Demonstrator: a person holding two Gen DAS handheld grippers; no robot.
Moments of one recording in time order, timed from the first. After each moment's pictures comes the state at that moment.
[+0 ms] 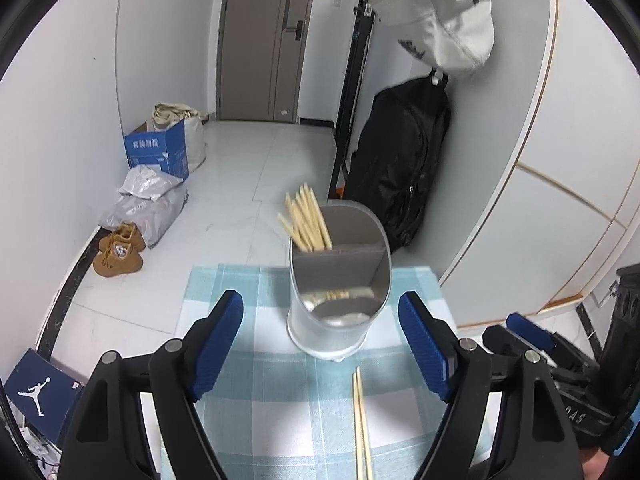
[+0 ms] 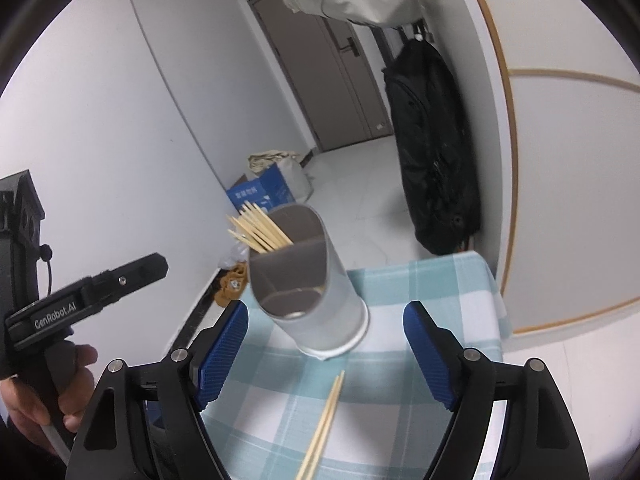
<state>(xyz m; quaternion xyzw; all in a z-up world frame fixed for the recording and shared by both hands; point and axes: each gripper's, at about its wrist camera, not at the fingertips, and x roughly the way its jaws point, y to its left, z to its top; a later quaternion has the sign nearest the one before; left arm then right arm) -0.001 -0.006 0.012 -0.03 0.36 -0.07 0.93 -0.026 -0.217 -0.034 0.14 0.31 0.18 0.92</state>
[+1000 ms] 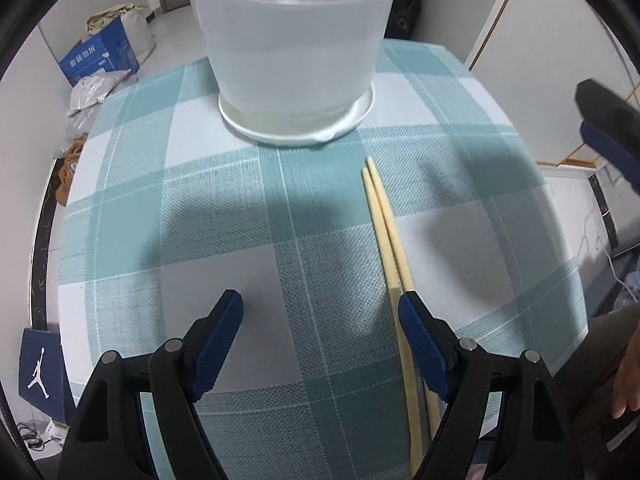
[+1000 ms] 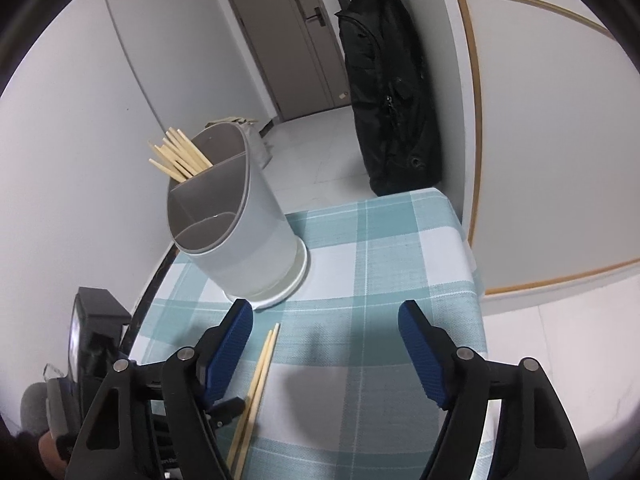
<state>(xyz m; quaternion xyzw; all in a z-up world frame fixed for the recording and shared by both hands) 0.005 -0.041 -0.137 0.05 0.58 -0.11 0.81 -0.020 -0.225 -0.108 0.11 0.37 0.11 0.92</state>
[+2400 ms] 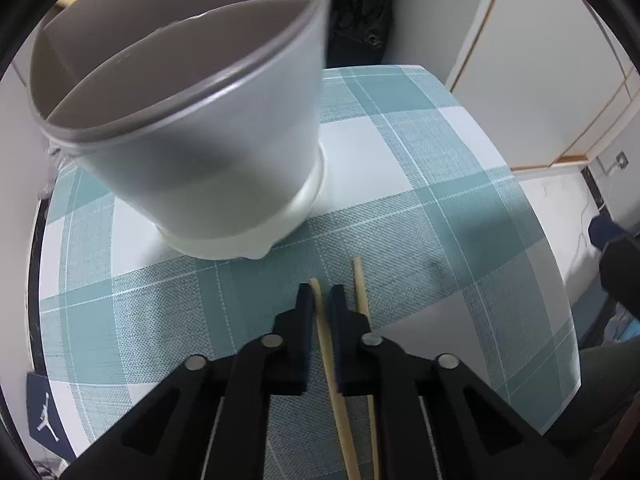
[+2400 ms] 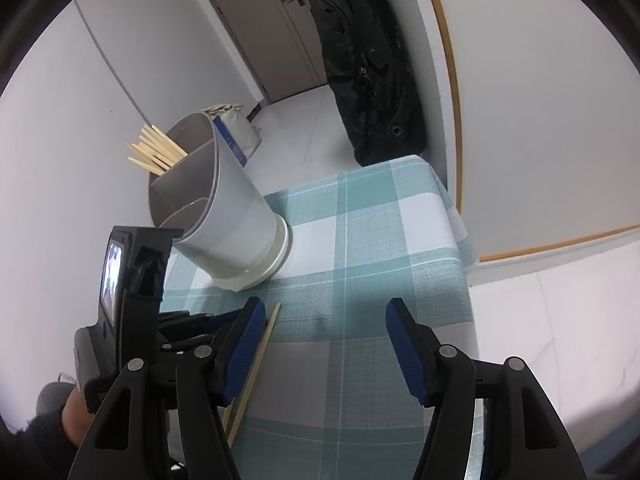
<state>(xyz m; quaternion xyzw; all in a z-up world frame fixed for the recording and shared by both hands) -0.003 -0.086 -0.134 0.07 0.56 -0.14 0.81 -0.020 -0.243 -0.117 0.15 0.41 0.11 0.89</state>
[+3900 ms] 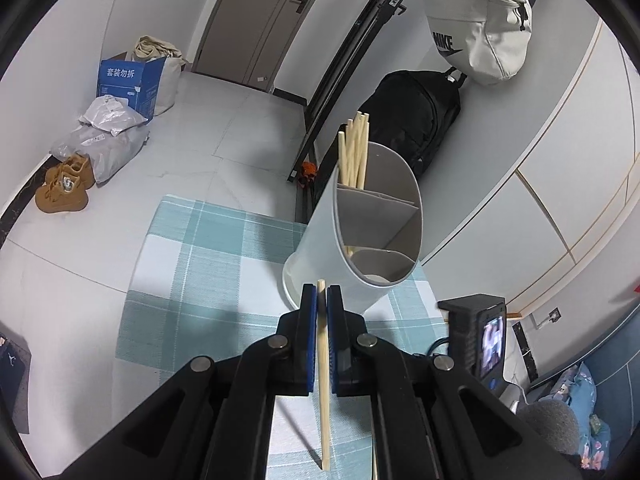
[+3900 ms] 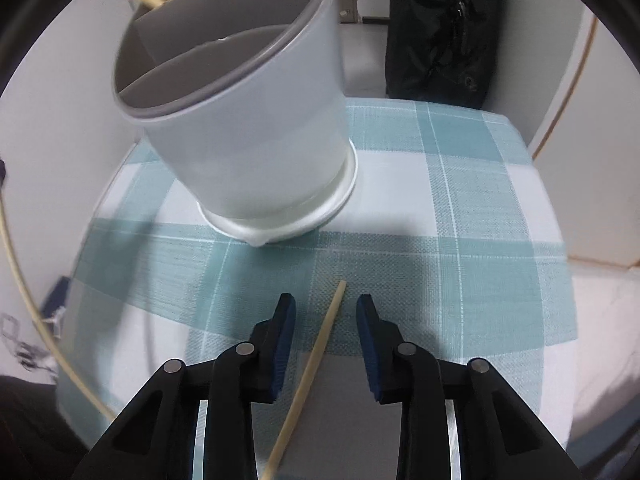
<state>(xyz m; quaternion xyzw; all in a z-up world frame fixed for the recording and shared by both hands) 0.010 0.055 -0.051 -0.17 0.38 -0.16 0.89 0.034 -0.115 -0.176 -0.01 0.50 0.08 0.86</state>
